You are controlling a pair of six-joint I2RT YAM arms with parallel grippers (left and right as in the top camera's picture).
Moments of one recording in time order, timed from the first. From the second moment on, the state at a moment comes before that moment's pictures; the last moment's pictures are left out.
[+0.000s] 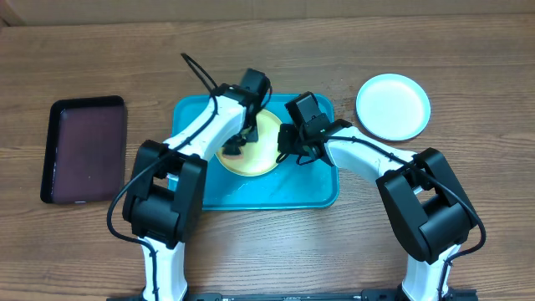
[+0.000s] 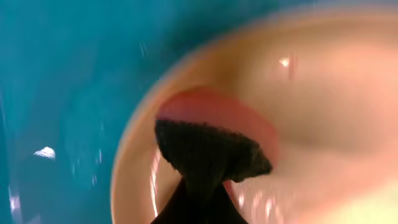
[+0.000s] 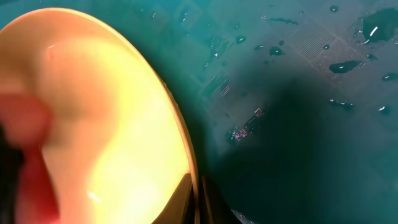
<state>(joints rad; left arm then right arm) -0.39 2.09 1.51 -0.88 -0.28 -0.52 0.54 2.00 1.20 -0.28 -0.11 0.63</state>
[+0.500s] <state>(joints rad) -0.41 2.09 1.51 -0.69 0.13 -0.52 0.54 2.00 1.20 -0.28 -0.11 0.63</state>
